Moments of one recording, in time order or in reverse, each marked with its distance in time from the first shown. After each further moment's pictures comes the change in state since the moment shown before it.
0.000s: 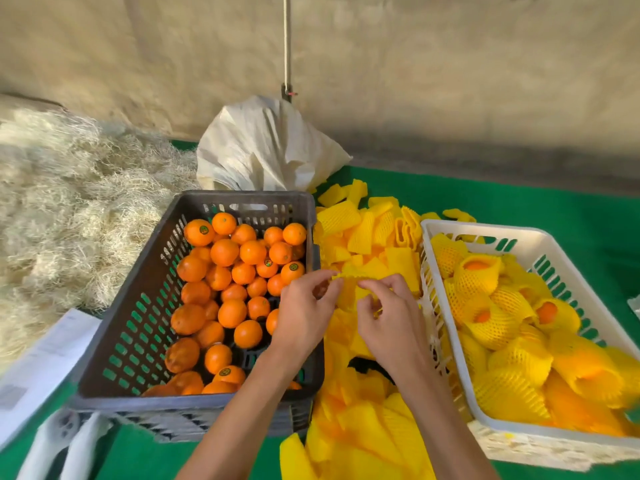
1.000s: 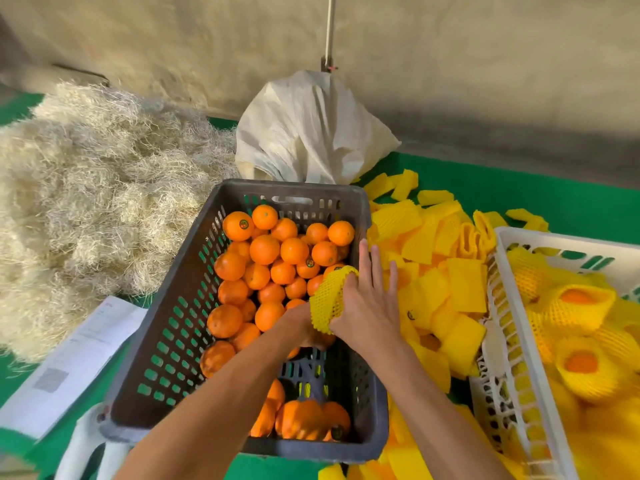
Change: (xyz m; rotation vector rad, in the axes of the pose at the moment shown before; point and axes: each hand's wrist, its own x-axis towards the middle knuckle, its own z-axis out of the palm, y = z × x) left_hand 0.082 -0.164 -0.044 0.970 -0.893 -0.318; right_hand 0.070 -0.046 0.139 -0.566 -0.338 -0.192
